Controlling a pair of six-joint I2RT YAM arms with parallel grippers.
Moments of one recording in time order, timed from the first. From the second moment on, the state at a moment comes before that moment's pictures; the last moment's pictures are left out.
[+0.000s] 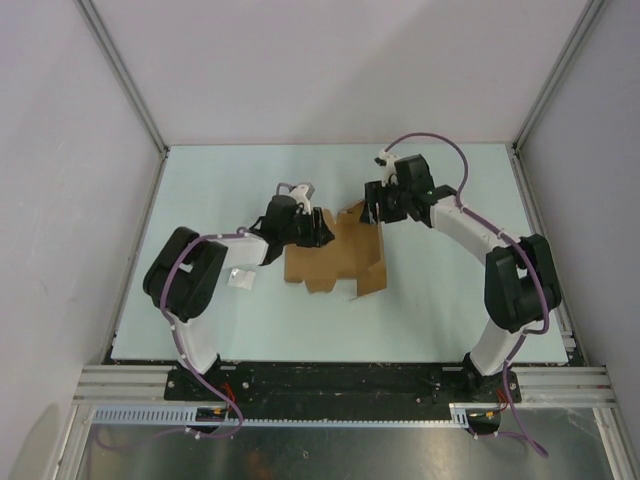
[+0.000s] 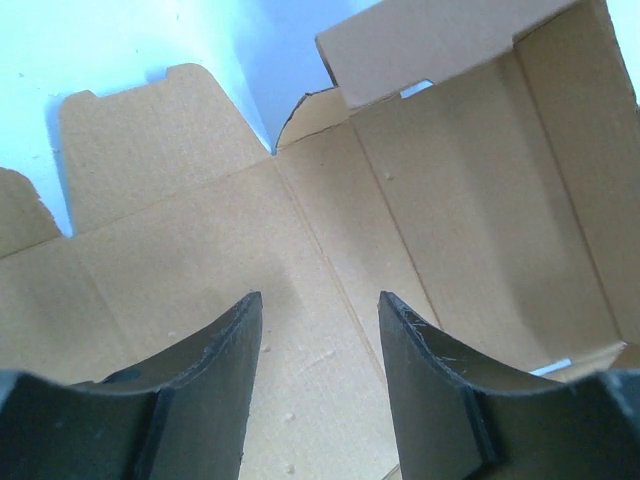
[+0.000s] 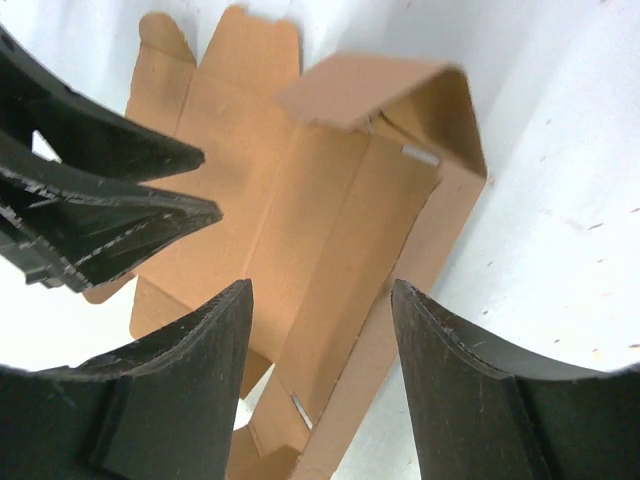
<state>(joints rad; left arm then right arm) -0.48 1.85 0.93 0.35 0.27 -0.42 0.40 1.72 1.26 -0.31 -0.29 0.23</state>
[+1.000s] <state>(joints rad) -0.43 1.80 0.90 0.35 0.30 -0.42 0.28 1.68 0.99 -0.24 -0.18 0.40</state>
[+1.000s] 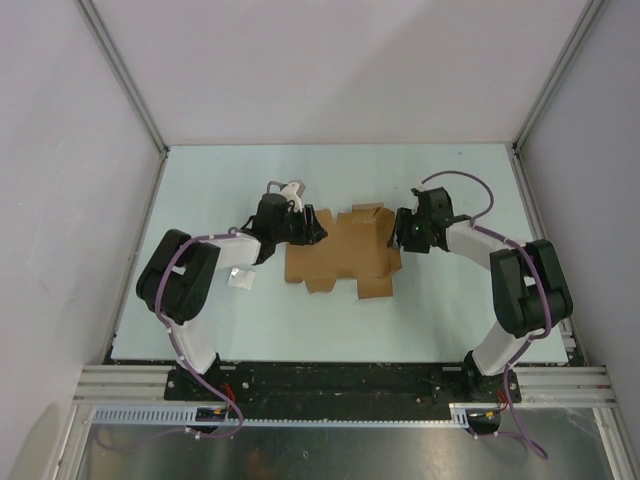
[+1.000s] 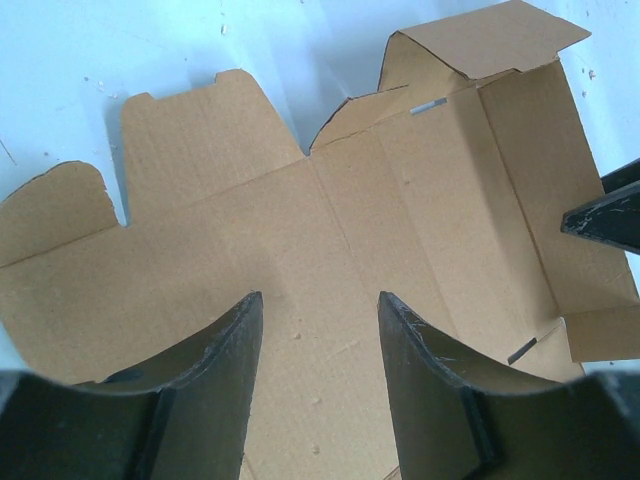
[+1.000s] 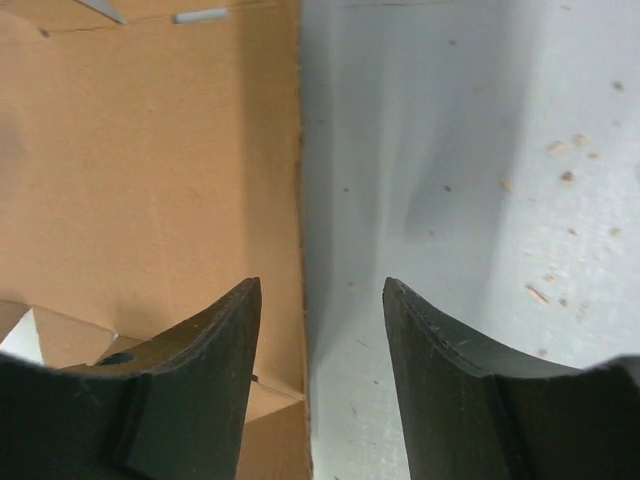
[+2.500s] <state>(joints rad) -0.27 1.67 0.87 0.38 0.44 -0.43 0.43 1.56 1.09 -0.29 0.14 -0.69</state>
